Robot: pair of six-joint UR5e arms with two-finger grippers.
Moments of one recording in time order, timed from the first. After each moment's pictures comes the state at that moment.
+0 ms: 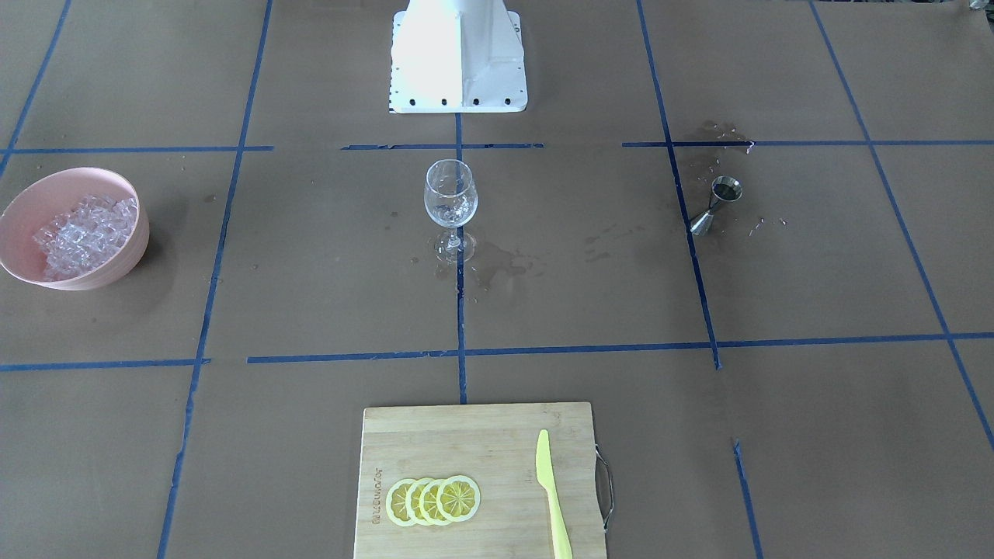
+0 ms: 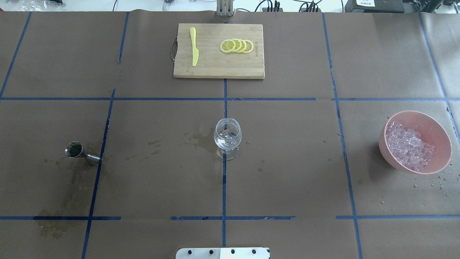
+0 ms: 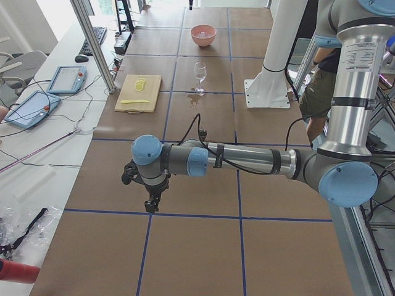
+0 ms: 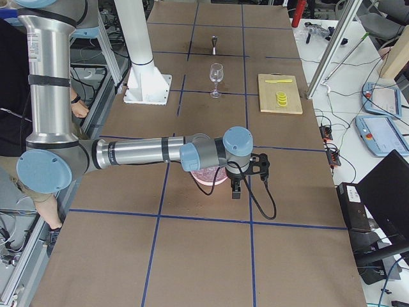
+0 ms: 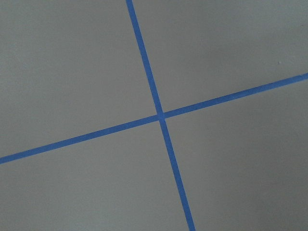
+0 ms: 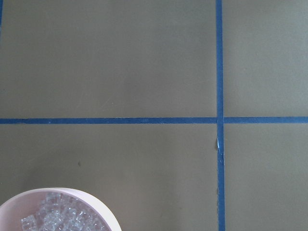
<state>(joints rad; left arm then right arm) -1.56 -1.64 -1.59 -1.54 -2.34 0.22 1.52 -1.61 1.72 -1.45 2.43 0.23</state>
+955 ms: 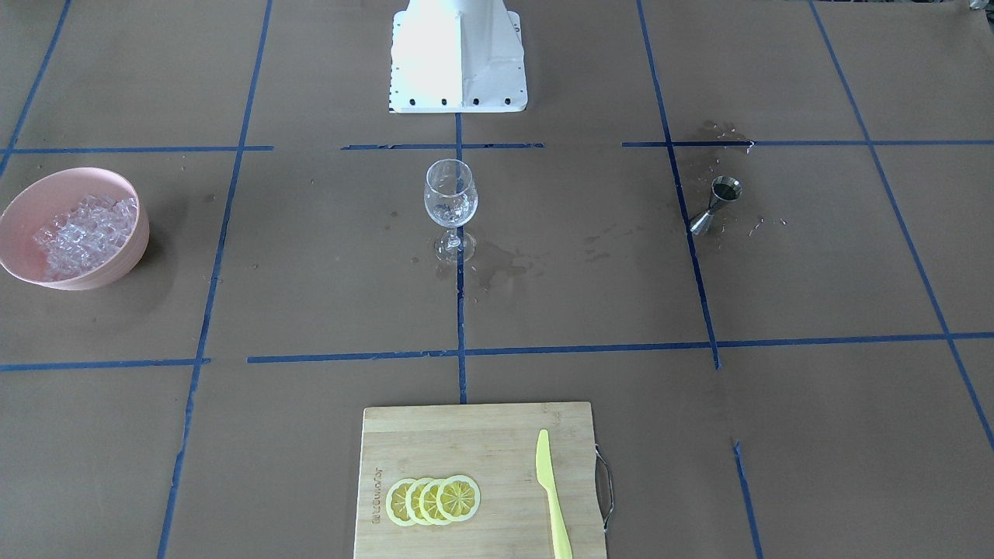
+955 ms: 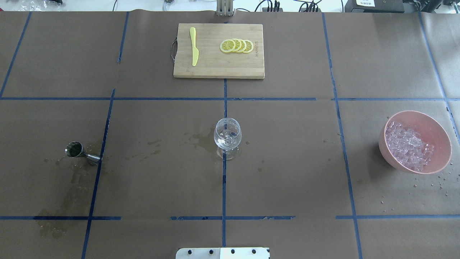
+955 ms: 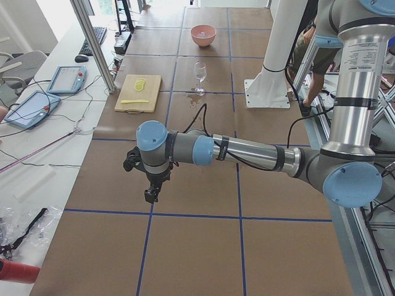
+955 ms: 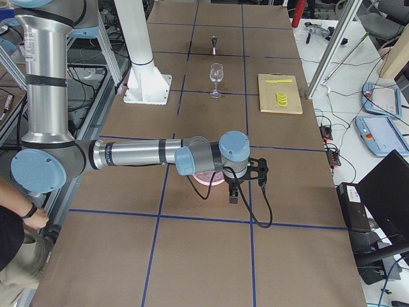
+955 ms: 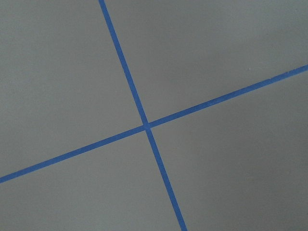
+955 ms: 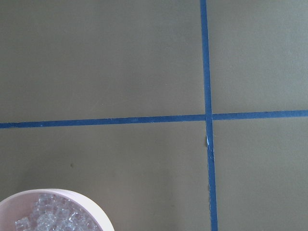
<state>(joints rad) -1.57 -1.61 -1.72 -1.51 -2.35 0.28 1.53 -1.62 1.71 -1.44 2.43 0.23</state>
